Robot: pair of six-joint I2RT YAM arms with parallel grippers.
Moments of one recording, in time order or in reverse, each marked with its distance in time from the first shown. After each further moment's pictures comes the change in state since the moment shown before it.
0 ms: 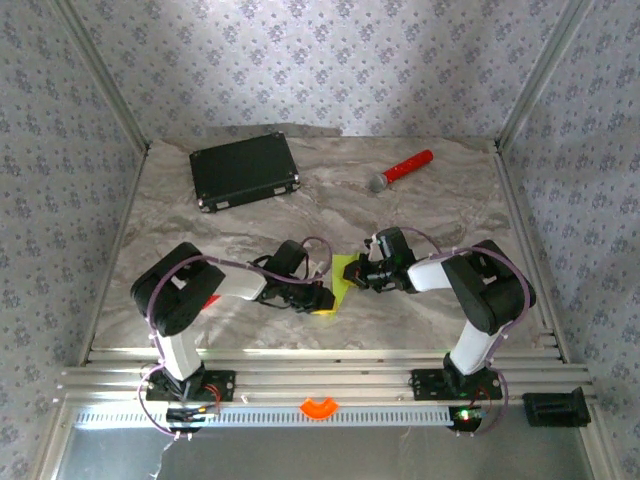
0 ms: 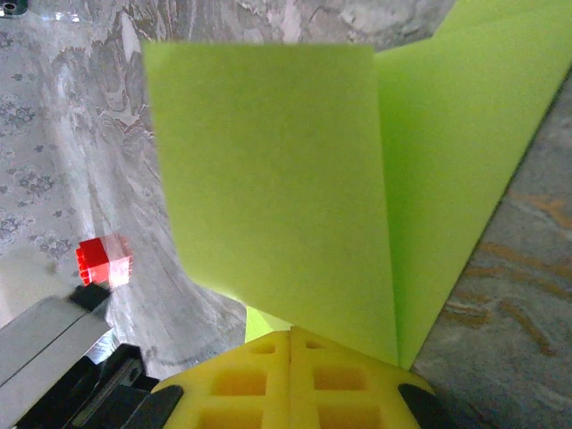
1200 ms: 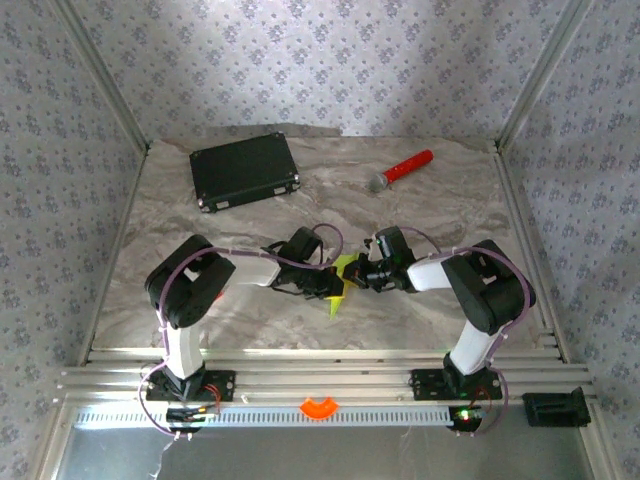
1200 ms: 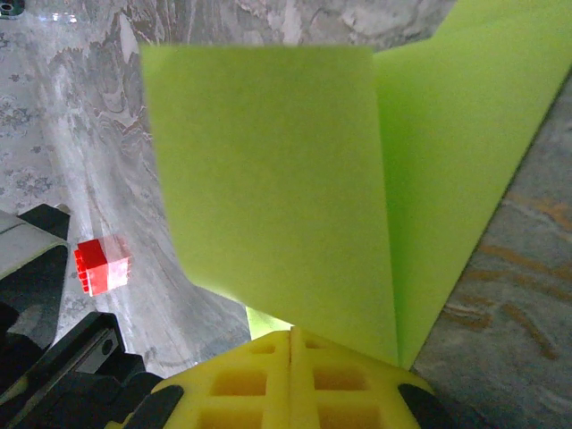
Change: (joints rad) left arm -0.013 0.110 0.206 -0.110 -0.077 -0.023; right arm 0.002 0.000 0.006 -0.010 0.004 0.000
